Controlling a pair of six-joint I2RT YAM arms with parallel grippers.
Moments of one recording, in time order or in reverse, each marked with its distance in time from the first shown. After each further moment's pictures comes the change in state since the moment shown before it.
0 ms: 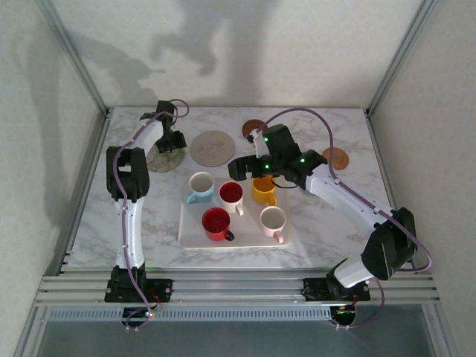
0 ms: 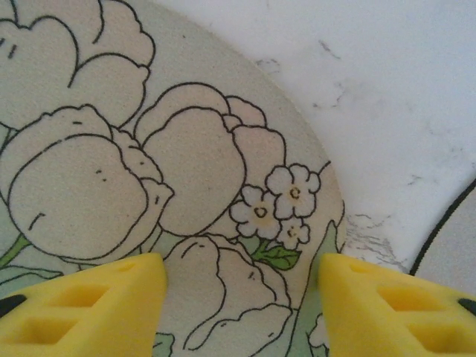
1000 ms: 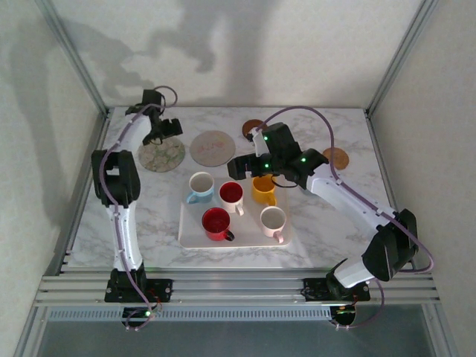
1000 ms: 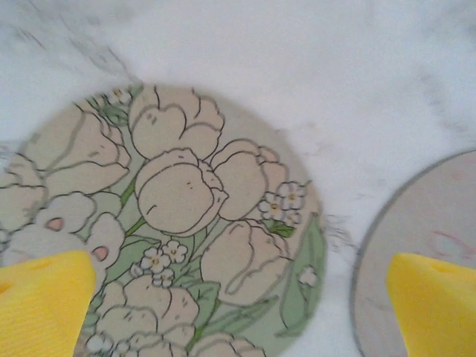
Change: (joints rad) left arm 0.038 -0.187 -0.045 0.025 -0.004 -0.006; right arm 0.012 -0.014 0.031 -0.034 0.023 0.000
